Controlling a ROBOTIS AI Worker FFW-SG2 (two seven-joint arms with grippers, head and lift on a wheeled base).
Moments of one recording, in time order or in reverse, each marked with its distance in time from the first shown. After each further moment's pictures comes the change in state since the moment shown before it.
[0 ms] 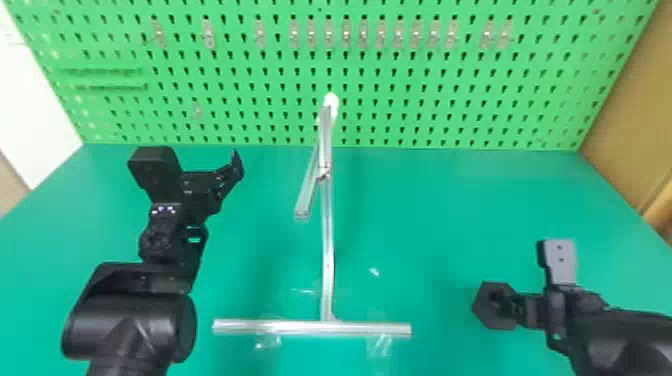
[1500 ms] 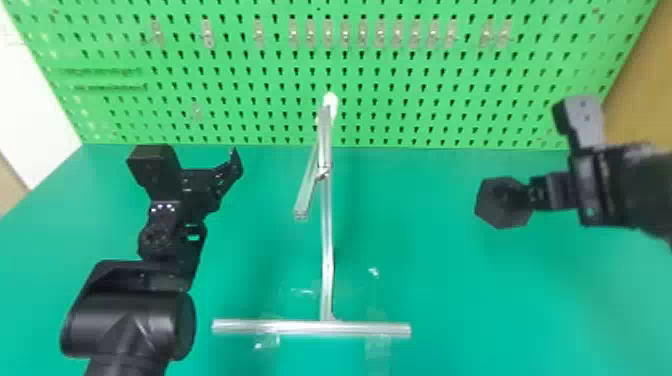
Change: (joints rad) left arm -0.005 0.001 0.003 0.000 -0.008 0.000 0.000; right arm -0.271 -0.225 0.214 -0.466 -0.214 0.573 0.048
